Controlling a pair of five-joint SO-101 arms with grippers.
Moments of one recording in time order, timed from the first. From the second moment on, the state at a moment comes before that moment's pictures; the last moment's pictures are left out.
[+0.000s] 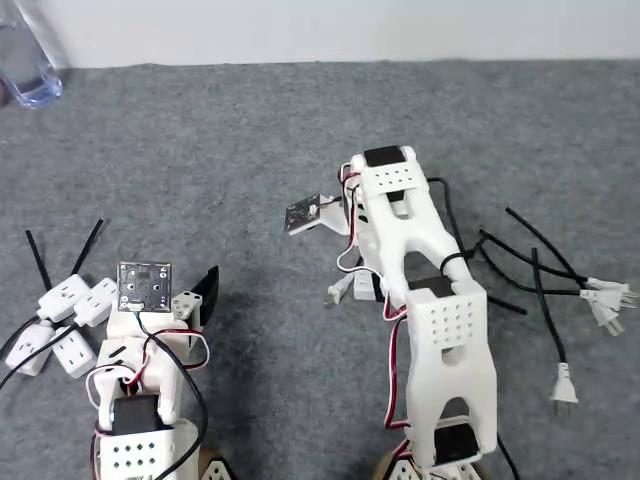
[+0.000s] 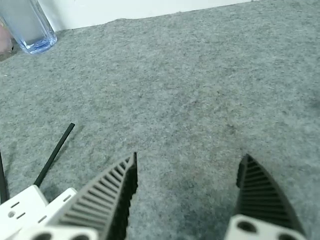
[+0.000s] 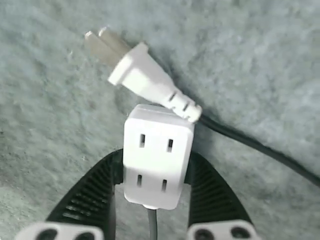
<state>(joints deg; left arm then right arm) -11.5 -92.2 97.1 36.7 -4.6 -15.0 45.5 -27.9 99.7 76.5</state>
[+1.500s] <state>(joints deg) -11.5 -92.2 97.1 36.7 -4.6 -13.3 26.6 -20.7 99.3 84.4</state>
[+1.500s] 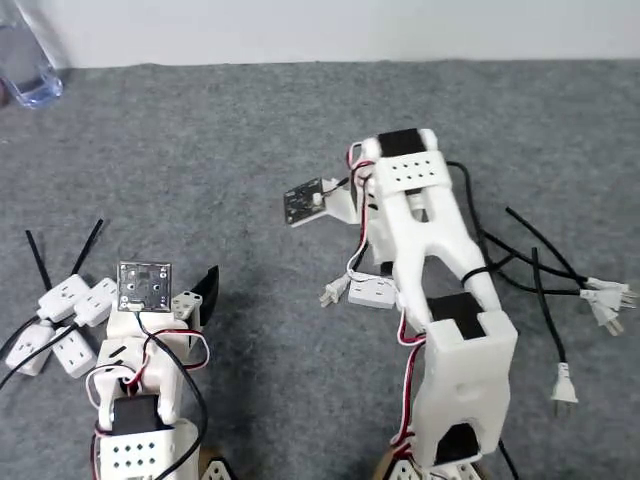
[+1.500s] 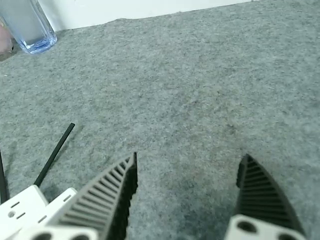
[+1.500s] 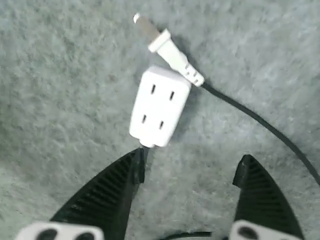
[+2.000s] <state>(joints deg) -11.5 -92.2 97.1 36.7 -4.6 -12.3 36.0 -20.7 85.5 97.5</state>
